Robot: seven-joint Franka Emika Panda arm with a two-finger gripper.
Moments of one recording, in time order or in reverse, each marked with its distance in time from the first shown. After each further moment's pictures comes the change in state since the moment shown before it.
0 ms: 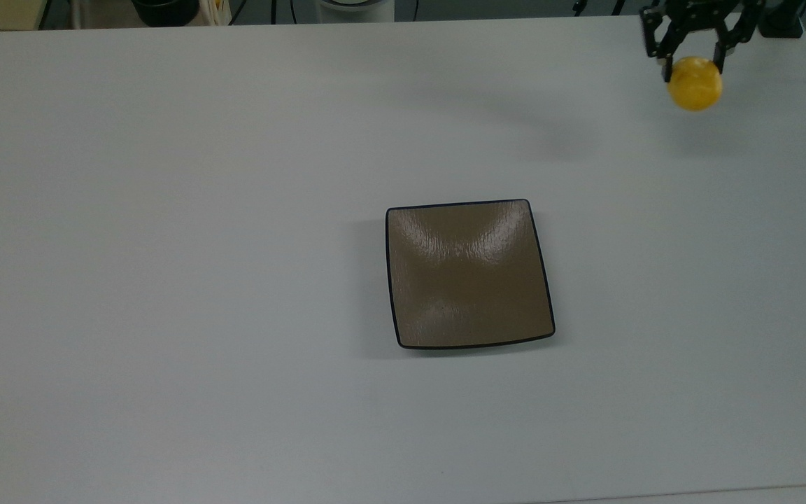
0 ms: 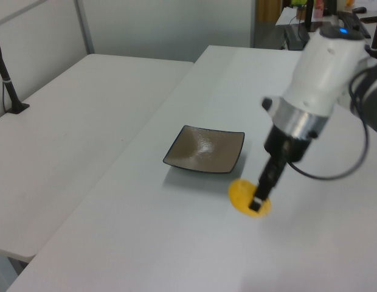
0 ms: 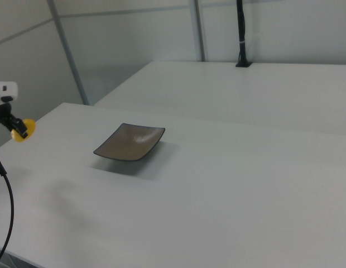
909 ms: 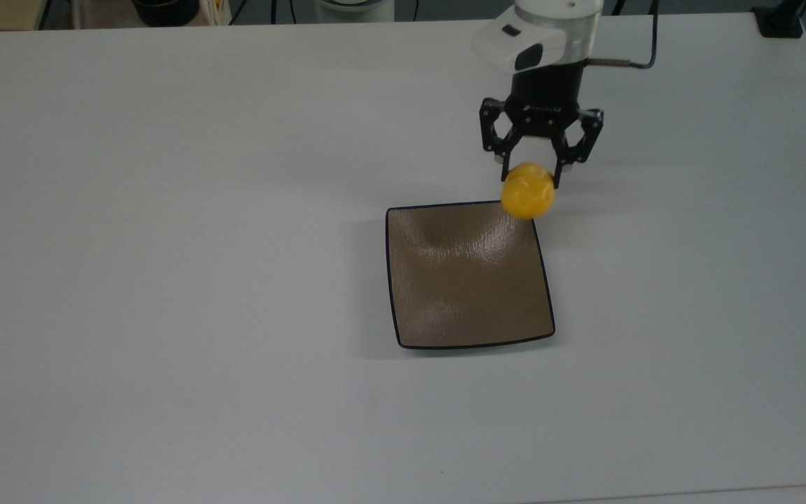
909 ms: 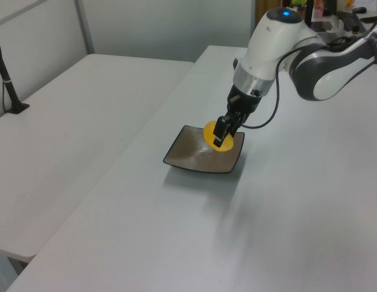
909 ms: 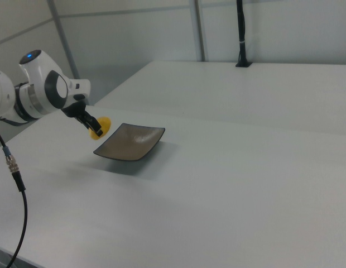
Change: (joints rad) arm -0.191 0.045 -0.167 -0.007 -0.124 0.035 -0.048
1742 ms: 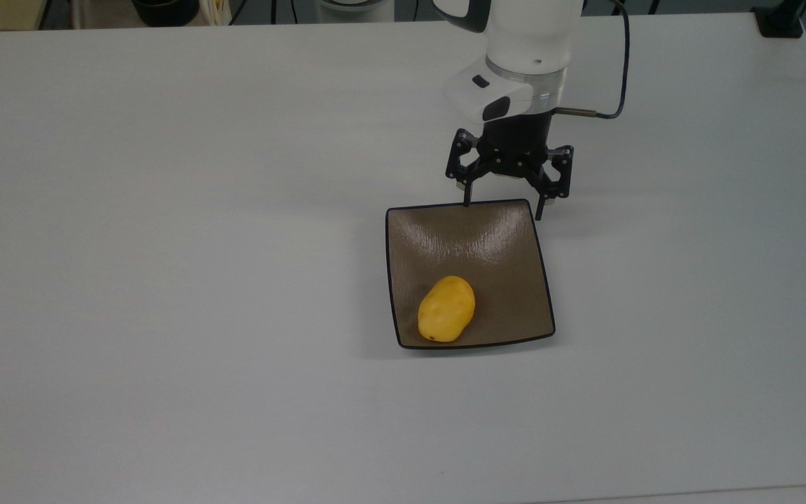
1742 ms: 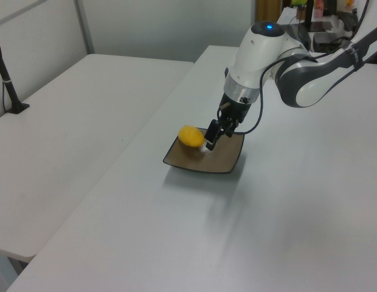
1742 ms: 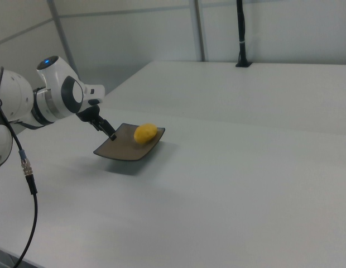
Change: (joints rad) arm -0.018 0.093 -0.026 0.052 -0.043 0.011 0.000
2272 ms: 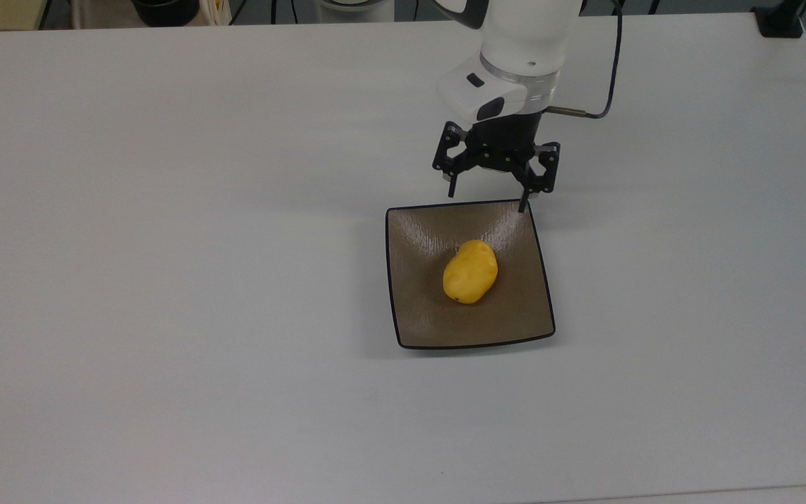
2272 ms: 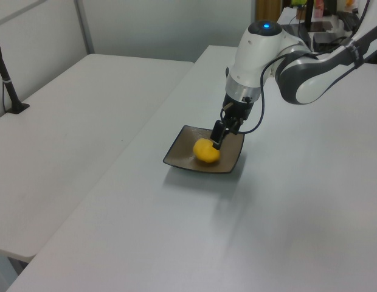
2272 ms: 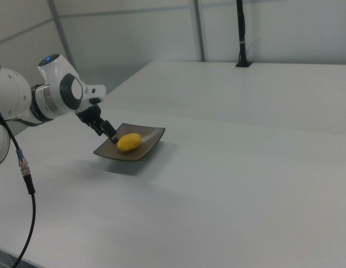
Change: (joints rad) arm -0.004 -0.016 -0.001 0.008 0.000 -0.122 -0.055
